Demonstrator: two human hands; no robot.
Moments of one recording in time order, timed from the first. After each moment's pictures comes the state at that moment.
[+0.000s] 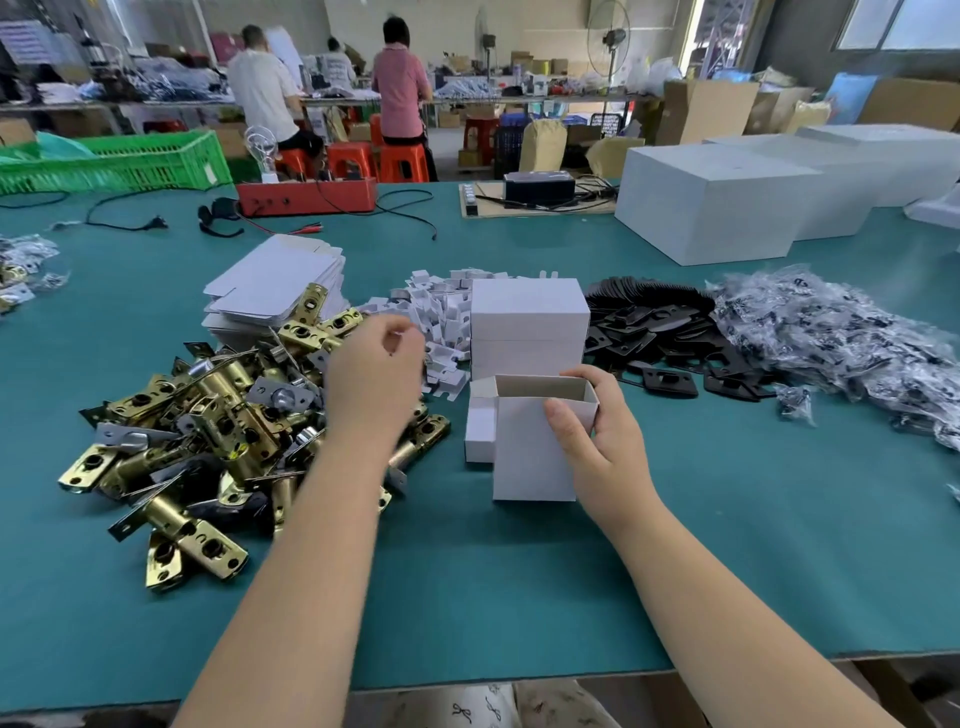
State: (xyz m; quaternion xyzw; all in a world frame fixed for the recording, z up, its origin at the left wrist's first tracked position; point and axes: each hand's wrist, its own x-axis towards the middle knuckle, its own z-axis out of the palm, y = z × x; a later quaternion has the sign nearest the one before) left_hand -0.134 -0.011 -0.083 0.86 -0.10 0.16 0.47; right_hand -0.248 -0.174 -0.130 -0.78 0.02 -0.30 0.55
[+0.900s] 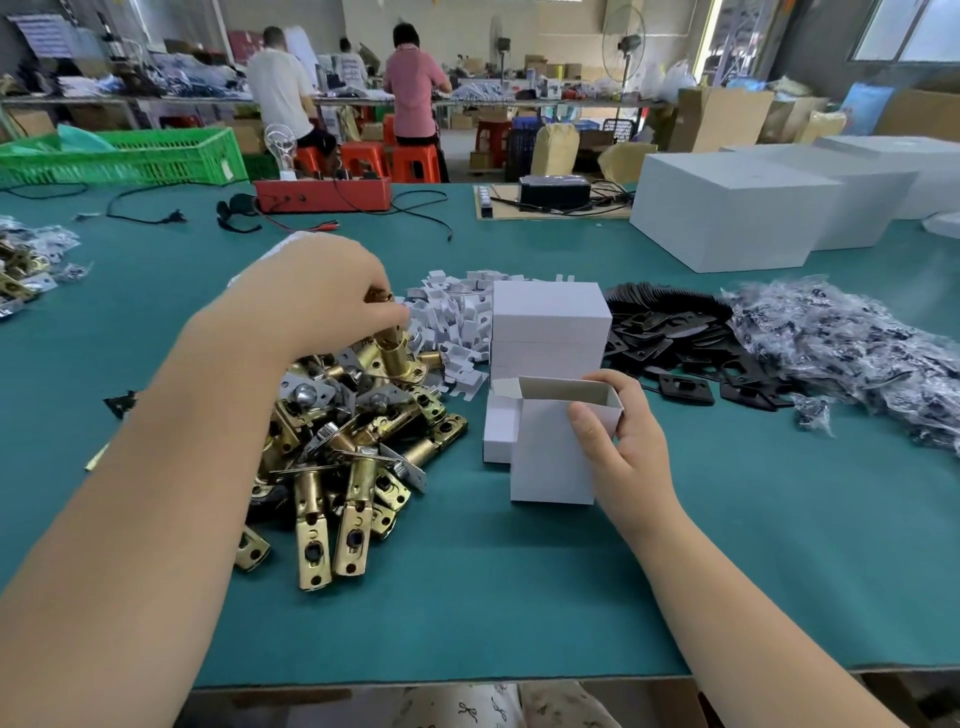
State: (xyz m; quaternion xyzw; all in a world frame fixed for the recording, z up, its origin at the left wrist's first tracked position) left_hand -0.121 0.048 0.021 0.94 -0.31 0.13 -0.03; right_hand -0.249 -0.171 -0.129 -0.79 0.04 -0.31 0.54
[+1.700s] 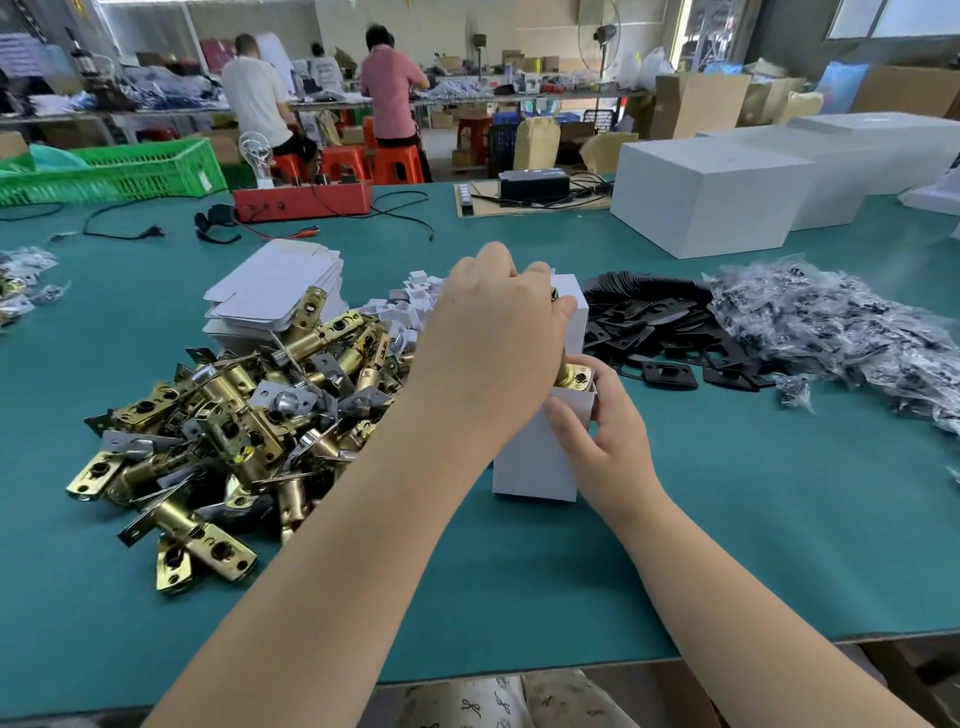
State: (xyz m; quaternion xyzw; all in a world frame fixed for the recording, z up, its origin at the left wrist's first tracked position) left_hand -0.210 -0.055 -0.006 0.87 -0.34 0.29 0.21; right_hand -0.244 -0.174 -0.131 -0.80 0.04 -0.32 0.52
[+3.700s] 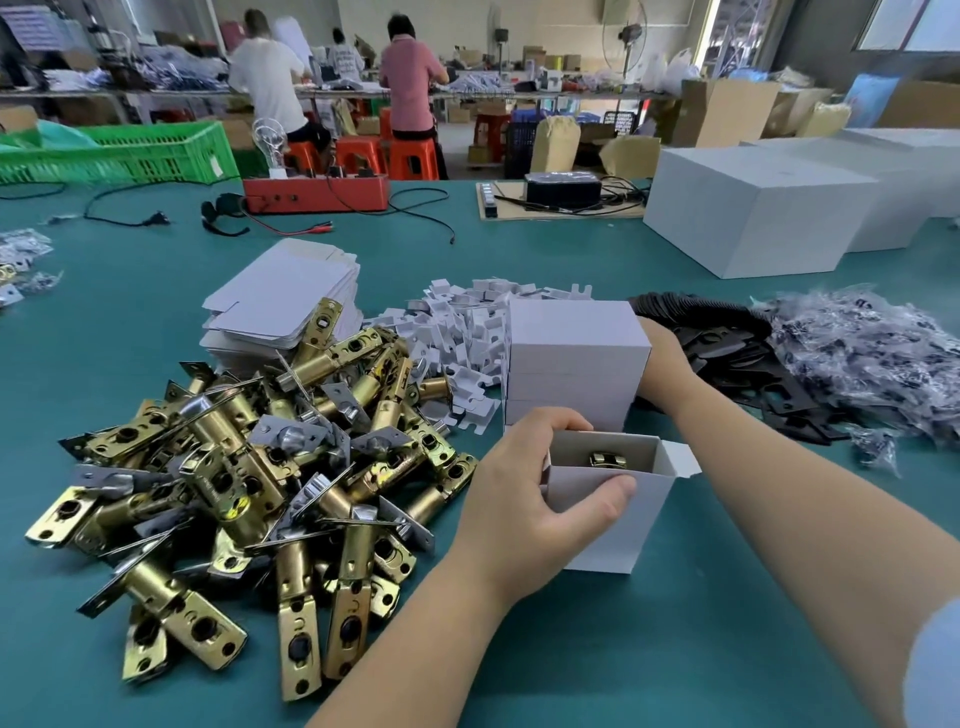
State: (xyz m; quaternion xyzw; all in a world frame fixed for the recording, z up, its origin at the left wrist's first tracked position) left_hand -0.188 -0.044 -0.116 0.73 -0.32 -0.01 0.60; right_hand -0.088 -0.278 -0.113 -0.94 0.16 -0.14 0.25
